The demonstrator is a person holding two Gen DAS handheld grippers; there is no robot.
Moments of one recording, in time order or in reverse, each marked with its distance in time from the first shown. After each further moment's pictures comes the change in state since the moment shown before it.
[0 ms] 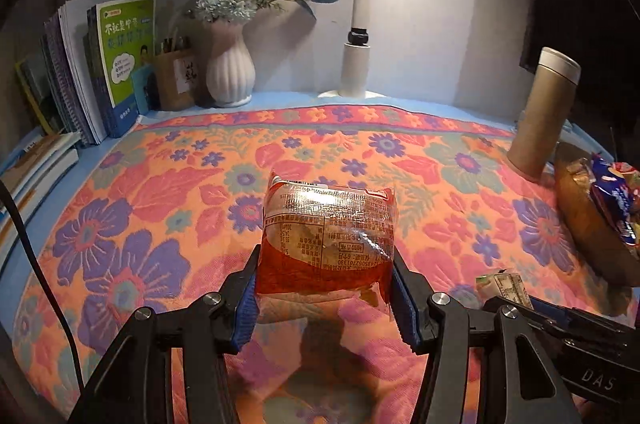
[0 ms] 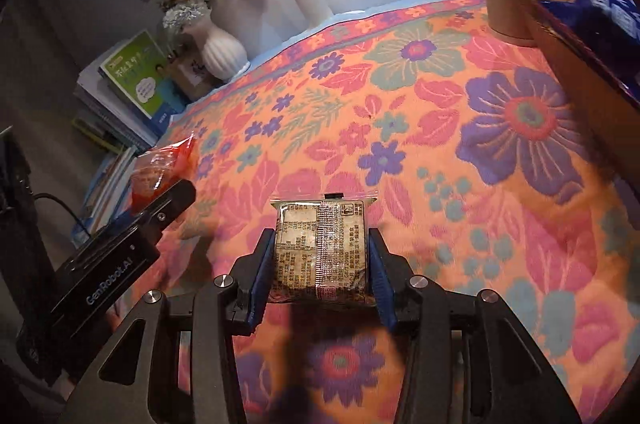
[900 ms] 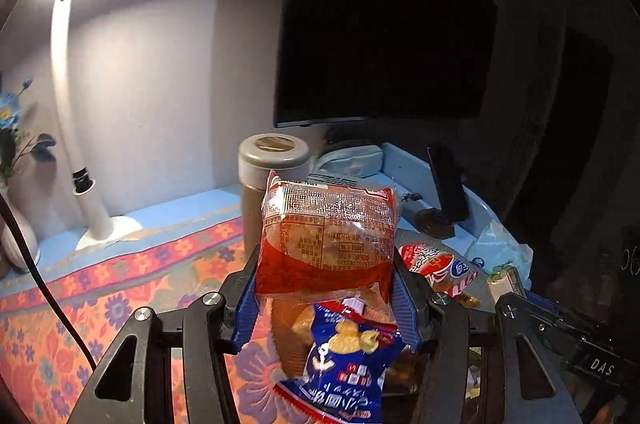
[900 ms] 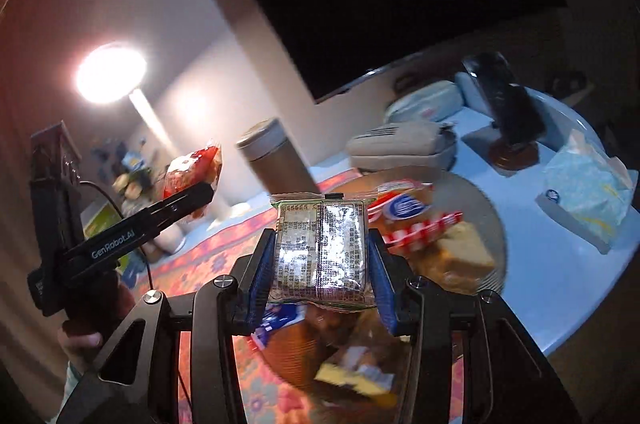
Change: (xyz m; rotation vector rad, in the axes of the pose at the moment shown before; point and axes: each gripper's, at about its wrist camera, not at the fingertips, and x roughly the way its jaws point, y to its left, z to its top) left arm -0.027 -0.258 0.139 0.320 -0.057 -0.535; right arm -0.224 -0.145 0.065 0.182 -0.466 -0.177
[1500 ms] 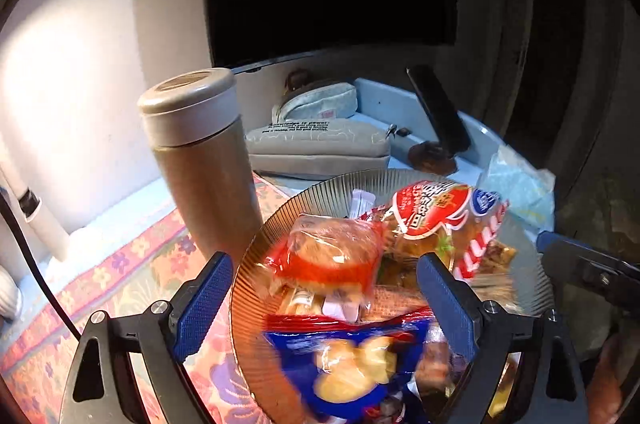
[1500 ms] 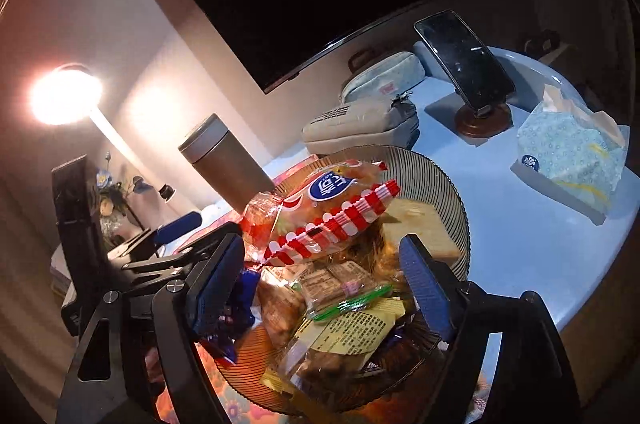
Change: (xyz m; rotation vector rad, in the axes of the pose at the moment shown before) left arm 0.072 -0.011 -0.022 0.162 0.148 -0.045; right arm 0.013 -0.035 -0.003 0.106 0.044 -0.049
